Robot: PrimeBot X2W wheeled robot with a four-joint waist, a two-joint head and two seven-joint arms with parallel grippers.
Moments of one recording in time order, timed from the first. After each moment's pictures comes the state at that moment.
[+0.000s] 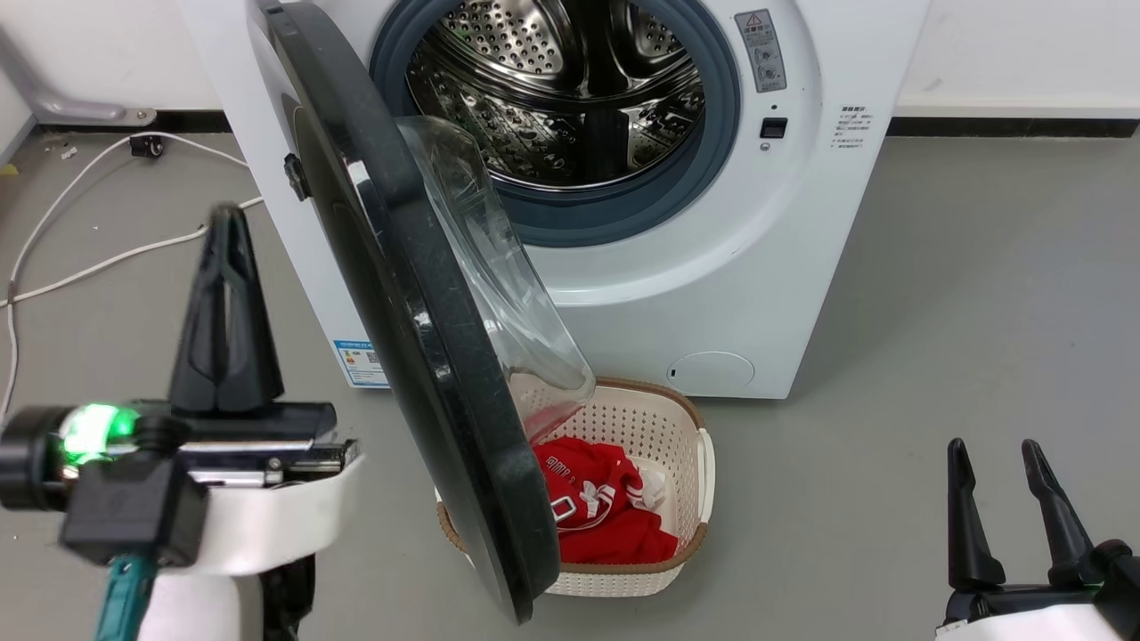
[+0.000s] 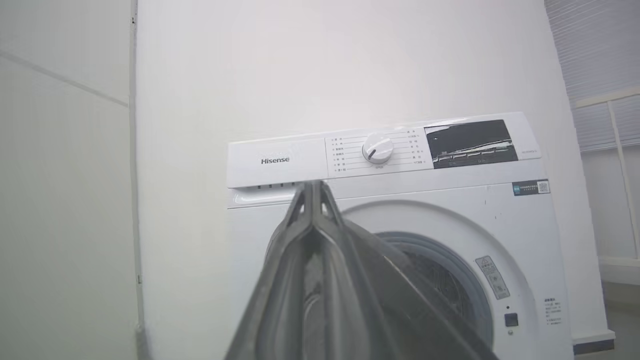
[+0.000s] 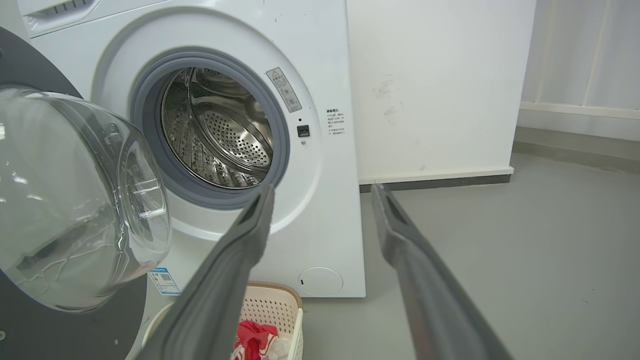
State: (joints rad) left arm -0.16 0.08 -0.01 -0.31 0.00 0.00 -0.26; right arm 0.13 -0.05 -0.09 -0.04 0.17 0.13 -0.26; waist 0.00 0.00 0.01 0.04
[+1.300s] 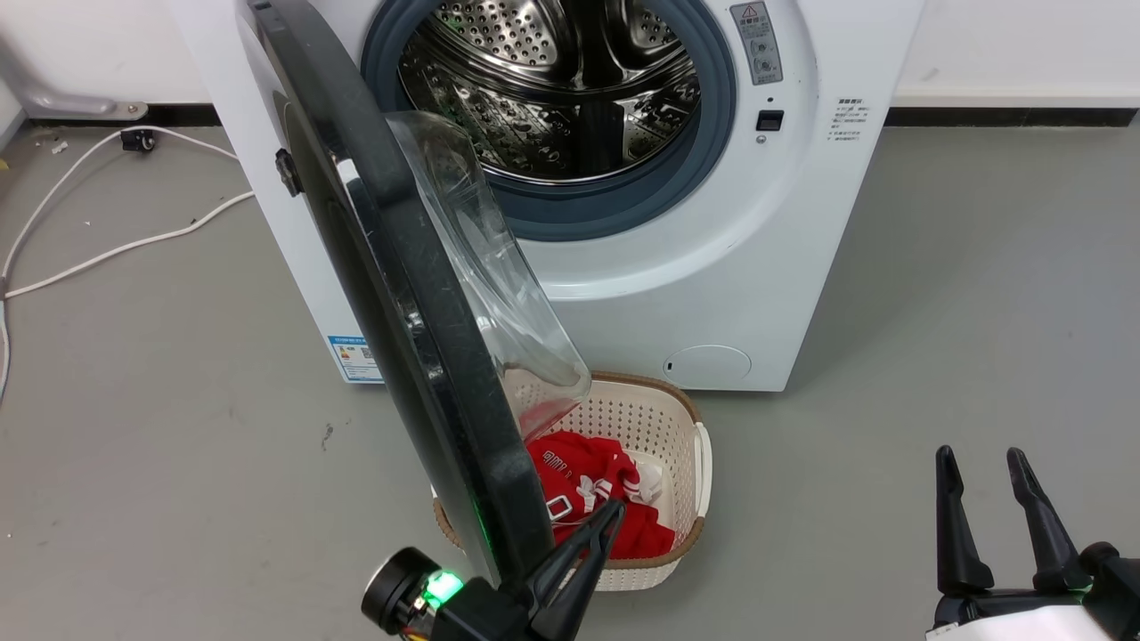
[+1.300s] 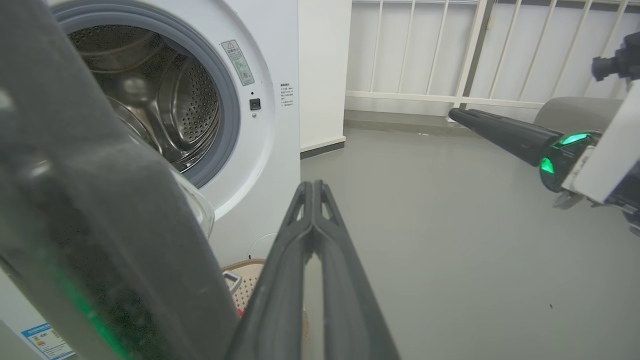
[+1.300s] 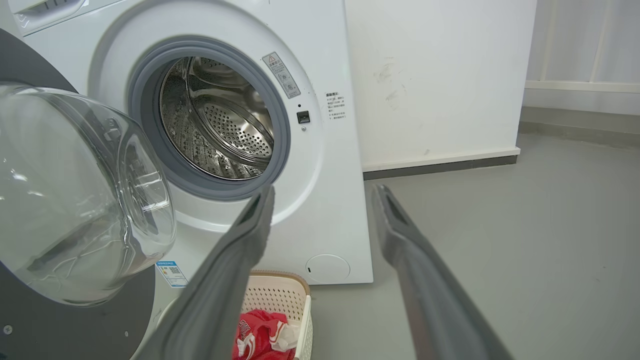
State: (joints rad) left arm 0.02 0.20 -0.56 -0.08 -0.19 -0.11 -0.21; right arm 0.13 -0.05 -0.07 0.00 0.21 0.13 -0.26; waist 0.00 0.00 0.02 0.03
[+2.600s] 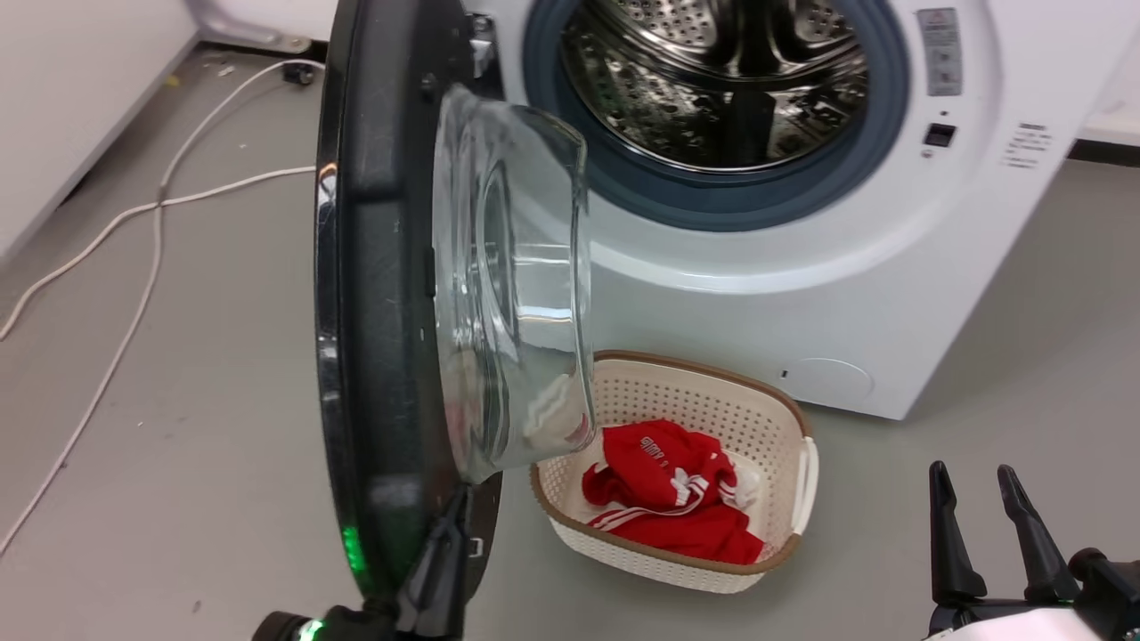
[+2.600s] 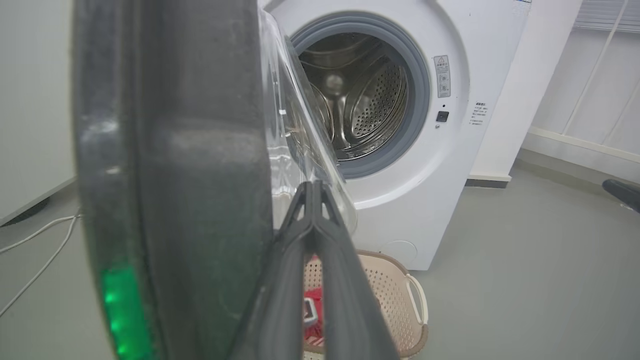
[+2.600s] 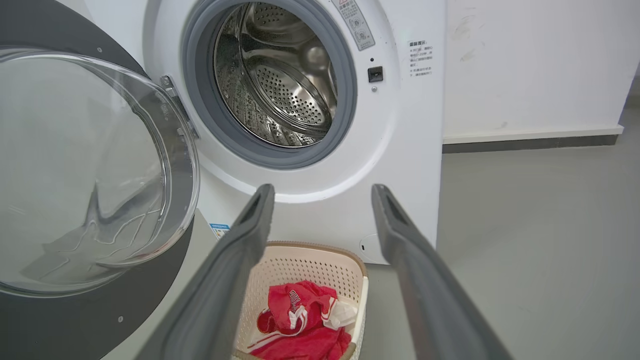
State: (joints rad) left arm 0.16 0.16 -0.37 -0.15 -0.20 0.13 -0.26; right arm 0.12 -0.05 -0.07 0.06 0.23 0.13 -0.26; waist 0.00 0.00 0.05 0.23
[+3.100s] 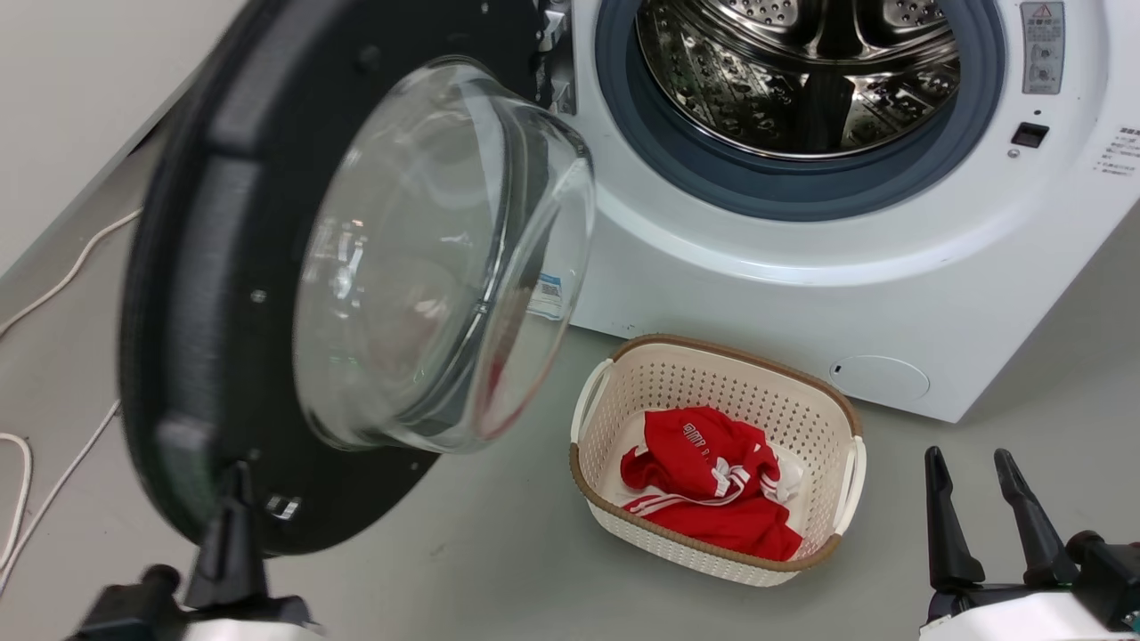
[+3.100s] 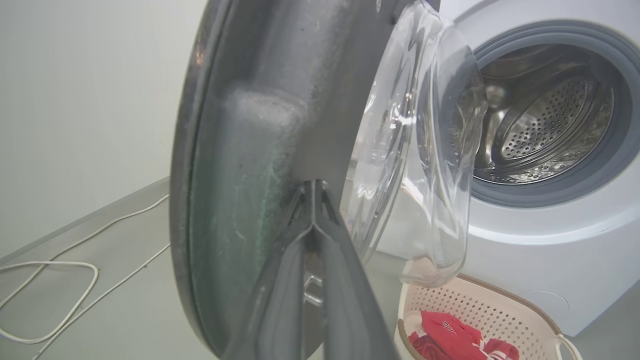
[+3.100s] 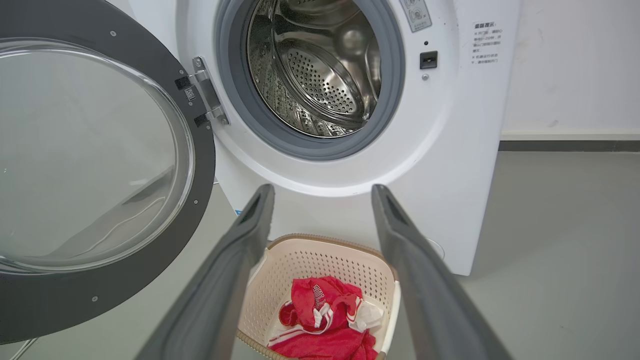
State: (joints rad) left arm 0.16 0.19 -0.04 -0.10 -0.32 0.14 -0.26; right arm 0.11 -0.05 -0.07 0.03 0.22 0.13 -0.22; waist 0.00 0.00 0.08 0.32
